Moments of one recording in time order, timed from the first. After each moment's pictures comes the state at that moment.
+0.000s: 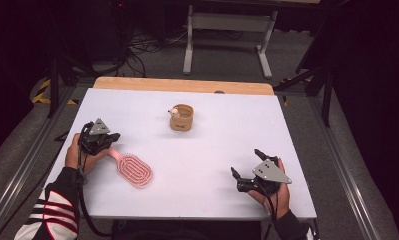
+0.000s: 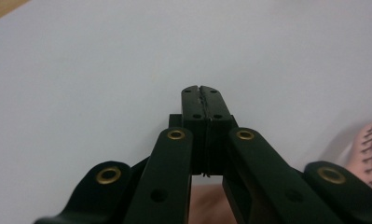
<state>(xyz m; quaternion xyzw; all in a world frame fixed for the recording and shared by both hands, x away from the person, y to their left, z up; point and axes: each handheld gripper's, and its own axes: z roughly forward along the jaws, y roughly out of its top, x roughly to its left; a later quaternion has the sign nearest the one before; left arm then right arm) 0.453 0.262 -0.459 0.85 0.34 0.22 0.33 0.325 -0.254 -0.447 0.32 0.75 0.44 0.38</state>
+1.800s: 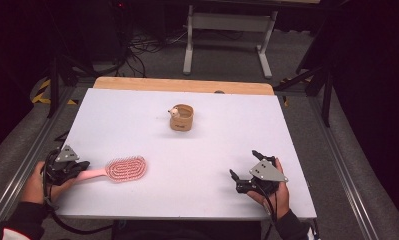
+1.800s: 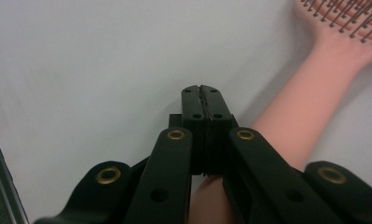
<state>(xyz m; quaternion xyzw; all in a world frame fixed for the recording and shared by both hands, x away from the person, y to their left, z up) 0.366 0.327 -0.464 0.87 0.38 0.19 0.27 0.326 -0.252 -0.449 0.30 0.77 0.42 0.37</state>
